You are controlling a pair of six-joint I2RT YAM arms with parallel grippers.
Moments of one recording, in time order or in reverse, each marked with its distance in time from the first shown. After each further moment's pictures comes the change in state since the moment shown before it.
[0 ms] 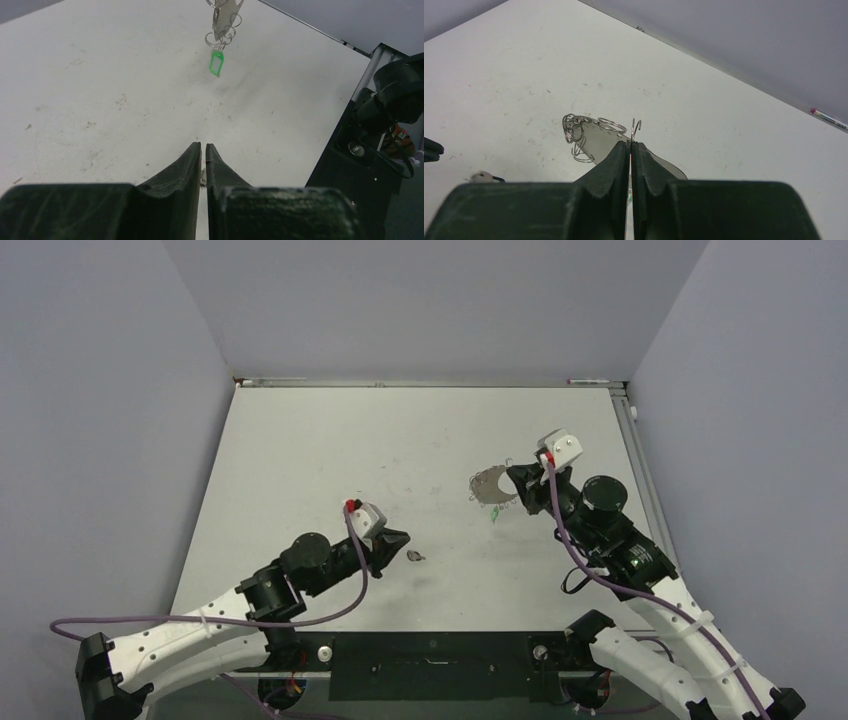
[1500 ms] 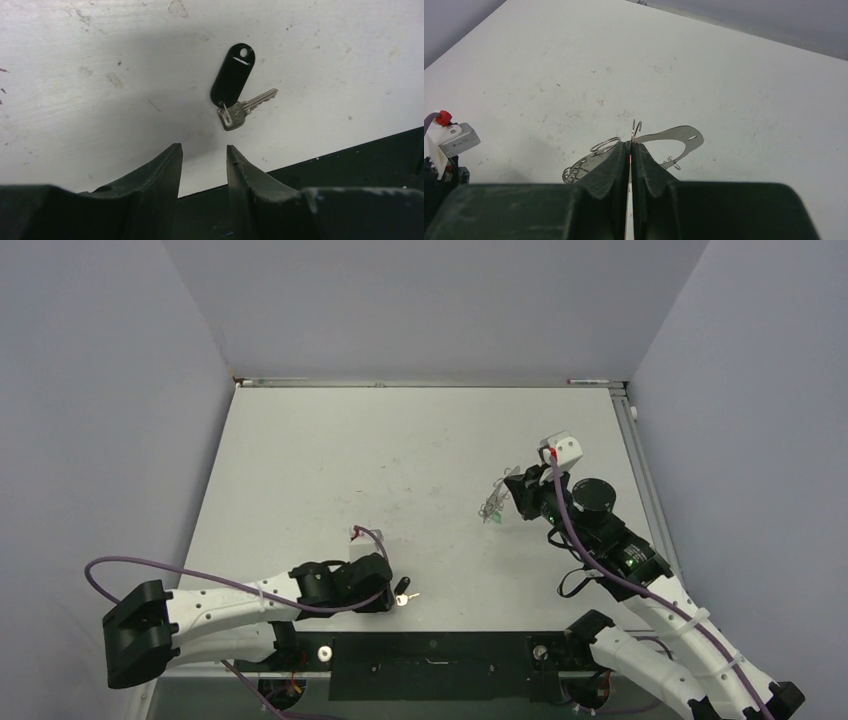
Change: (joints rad) left arm -0.135 0.334 0.005 -0.601 -0.160 -0.893; right arm 0.033 -0.005 -0.028 -0.053 0.063 0.188
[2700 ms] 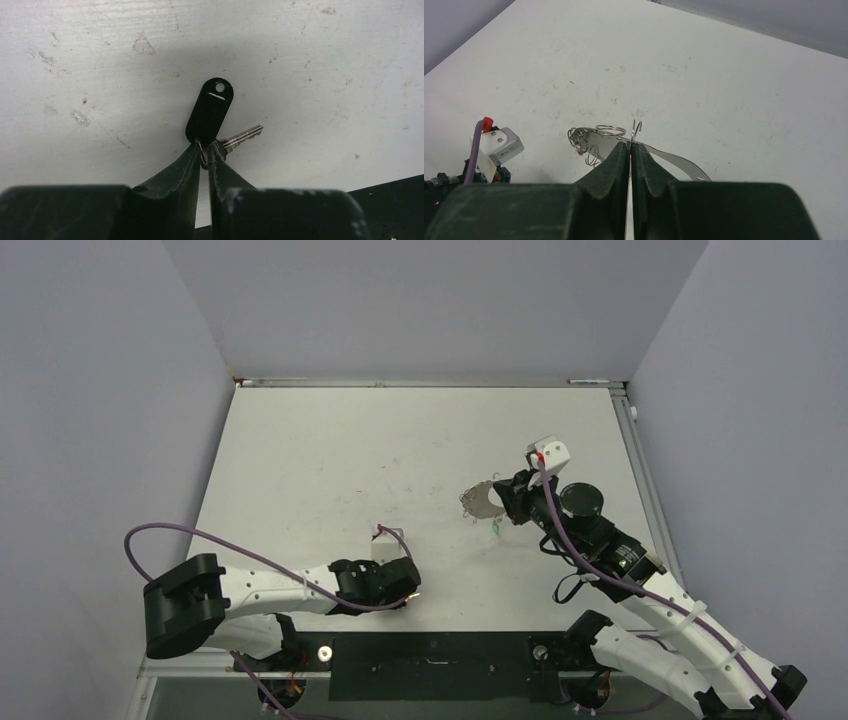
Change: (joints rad) left arm -0.085 0.262 0.103 0.099 -0.145 -0.024; right arm 0.108 0.026 0.000 0.015 0.071 0.023
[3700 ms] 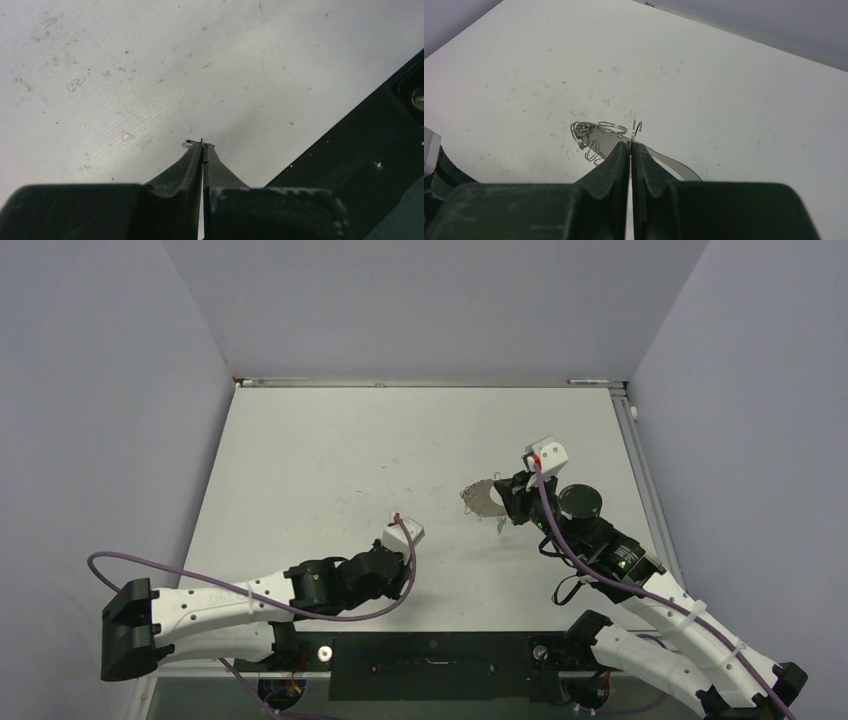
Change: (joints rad) left arm -0.016 -0.286 0.010 0.139 0.008 0.583; right arm 0.028 0.000 0.000 0.006 0.046 -0.039
